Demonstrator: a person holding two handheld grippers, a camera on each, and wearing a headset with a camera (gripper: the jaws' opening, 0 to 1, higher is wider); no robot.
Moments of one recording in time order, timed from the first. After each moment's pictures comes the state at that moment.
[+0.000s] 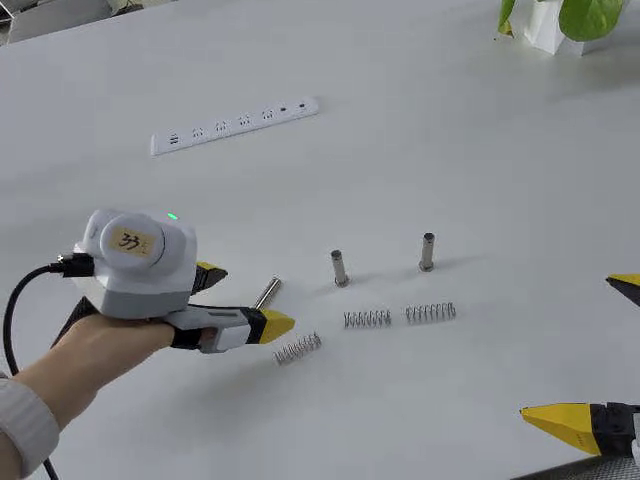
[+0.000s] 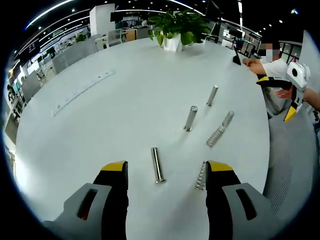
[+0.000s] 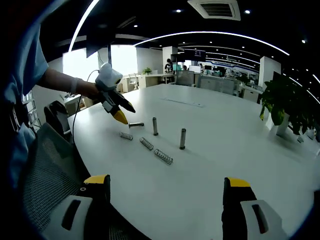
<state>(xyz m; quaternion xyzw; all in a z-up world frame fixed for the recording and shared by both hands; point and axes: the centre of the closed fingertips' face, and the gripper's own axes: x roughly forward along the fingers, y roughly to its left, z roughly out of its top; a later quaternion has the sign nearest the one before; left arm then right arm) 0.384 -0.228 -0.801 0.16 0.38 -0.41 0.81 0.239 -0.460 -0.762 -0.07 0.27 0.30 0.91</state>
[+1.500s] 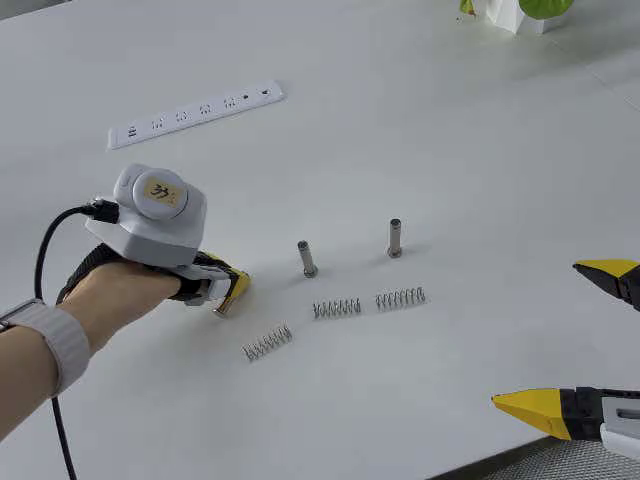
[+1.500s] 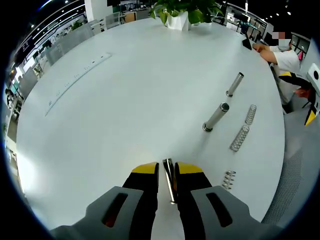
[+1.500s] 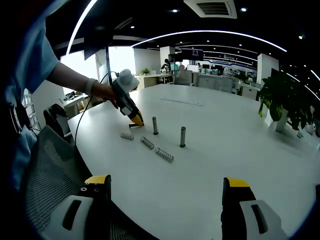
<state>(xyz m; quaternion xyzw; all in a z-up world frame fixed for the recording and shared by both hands) 0.410 -0.244 -0.835 0.20 0.45 -0.38 0.78 0.231 -0.468 -0.763 -0.06 0.28 0.29 0.91</state>
